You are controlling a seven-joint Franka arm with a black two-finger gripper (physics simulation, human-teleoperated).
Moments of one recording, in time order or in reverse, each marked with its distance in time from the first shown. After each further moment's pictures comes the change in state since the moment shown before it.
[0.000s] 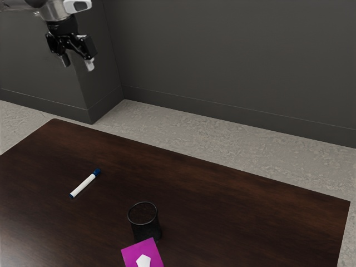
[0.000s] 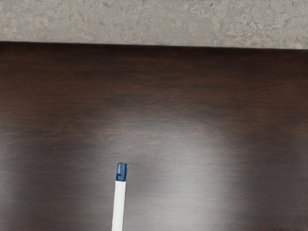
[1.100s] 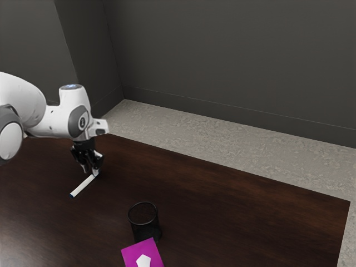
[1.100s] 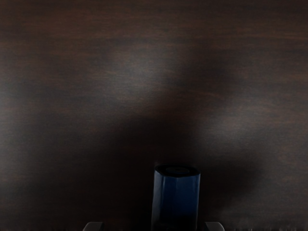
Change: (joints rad) arm 0.448 0.287 -0.428 -0.588 -0.020 0.717 0.134
